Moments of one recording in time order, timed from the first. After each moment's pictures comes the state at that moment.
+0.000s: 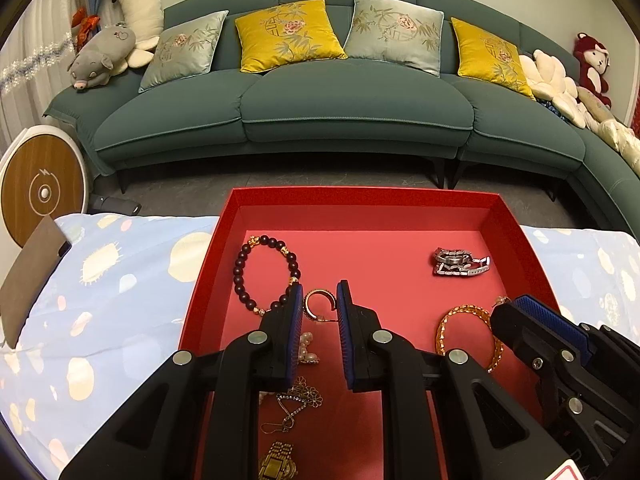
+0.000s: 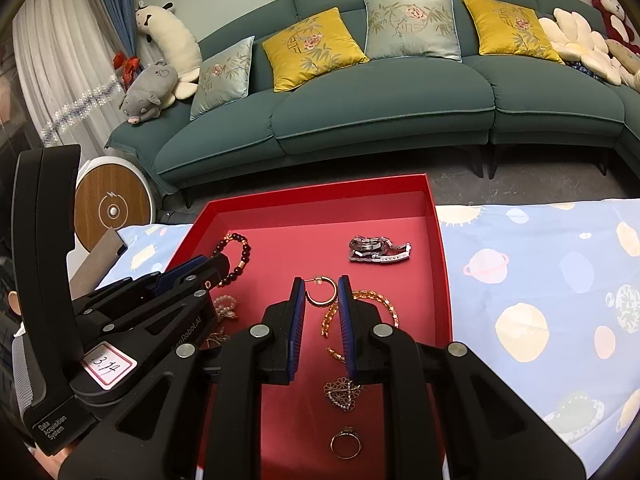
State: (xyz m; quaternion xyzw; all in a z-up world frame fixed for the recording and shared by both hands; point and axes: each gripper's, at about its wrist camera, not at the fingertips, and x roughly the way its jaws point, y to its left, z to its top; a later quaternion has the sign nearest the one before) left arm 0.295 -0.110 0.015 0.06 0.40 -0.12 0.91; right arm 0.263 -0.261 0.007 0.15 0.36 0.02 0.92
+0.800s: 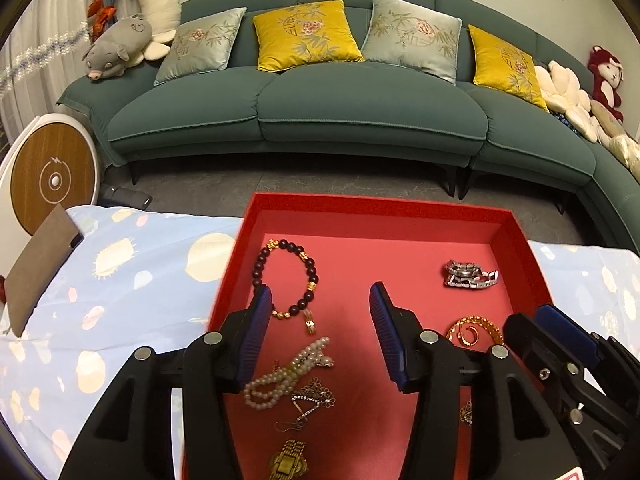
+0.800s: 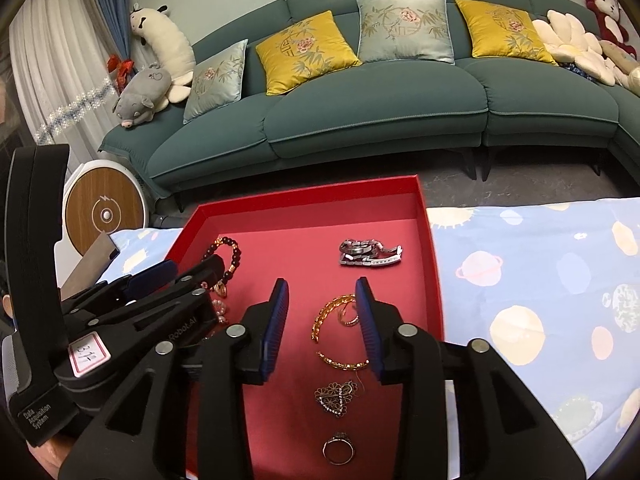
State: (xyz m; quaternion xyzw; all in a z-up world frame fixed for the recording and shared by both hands) left arm 0.298 -0.099 0.031 0.03 0.40 -0.09 0.91; right arm 0.262 -0.263 0.008 0.16 0.35 0.01 0.92
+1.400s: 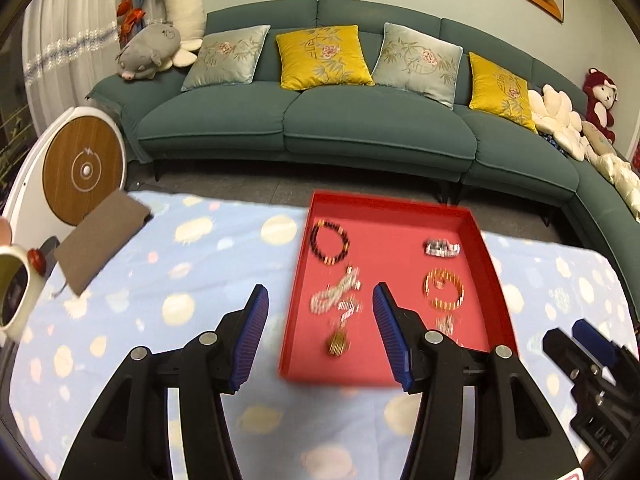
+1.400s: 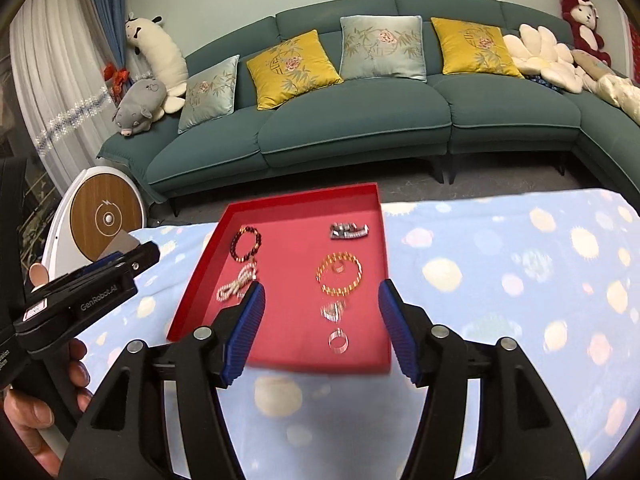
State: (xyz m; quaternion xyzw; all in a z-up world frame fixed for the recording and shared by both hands) left arm 0.180 -0.030 0.096 0.02 0.38 -0.09 0.92; right arm 0.146 -0.253 0.078 0.15 0.35 -0.03 0.92
